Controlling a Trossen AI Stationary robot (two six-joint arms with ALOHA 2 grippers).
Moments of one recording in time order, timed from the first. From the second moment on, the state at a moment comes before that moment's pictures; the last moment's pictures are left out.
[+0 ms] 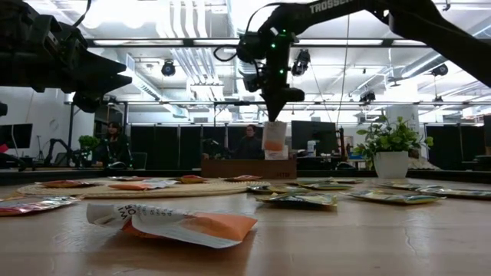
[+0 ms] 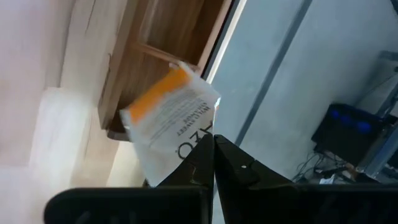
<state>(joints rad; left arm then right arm) 0.17 0.02 0.01 0.01 0.01 -0.26 -0.51 2.25 2.25 -1.24 0.37 -0.95</state>
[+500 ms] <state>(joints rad) 0.17 0.02 0.01 0.01 0.01 -0.26 -0.55 2.25 2.14 -1.17 0.37 -0.97</state>
